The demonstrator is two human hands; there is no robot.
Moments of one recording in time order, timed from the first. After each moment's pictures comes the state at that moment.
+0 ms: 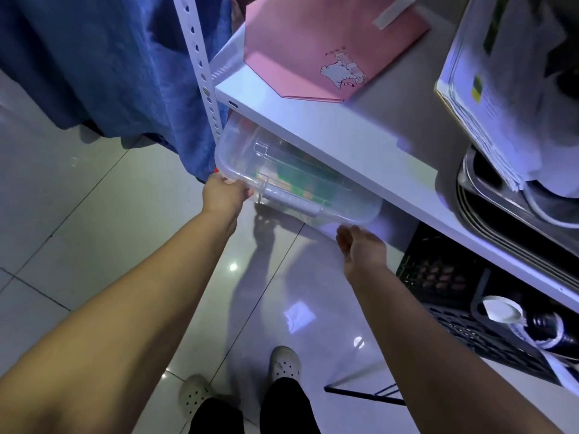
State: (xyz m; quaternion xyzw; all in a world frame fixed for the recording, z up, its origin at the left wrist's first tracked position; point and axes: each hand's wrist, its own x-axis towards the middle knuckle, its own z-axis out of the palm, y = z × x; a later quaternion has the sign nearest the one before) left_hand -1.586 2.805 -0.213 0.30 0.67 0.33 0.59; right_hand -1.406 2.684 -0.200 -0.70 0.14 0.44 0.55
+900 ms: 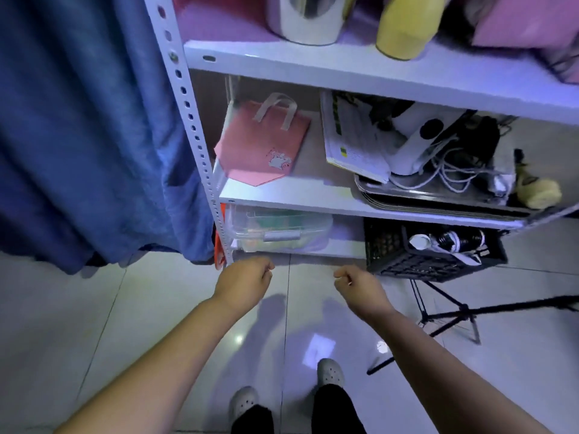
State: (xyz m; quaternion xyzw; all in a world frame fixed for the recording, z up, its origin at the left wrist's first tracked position) left_hand -1.696 2.729 -0.002 0.88 0.36 -0.03 0.30; right_hand -1.540 2.566 0.020 -0.89 -0.28 0.30 0.19
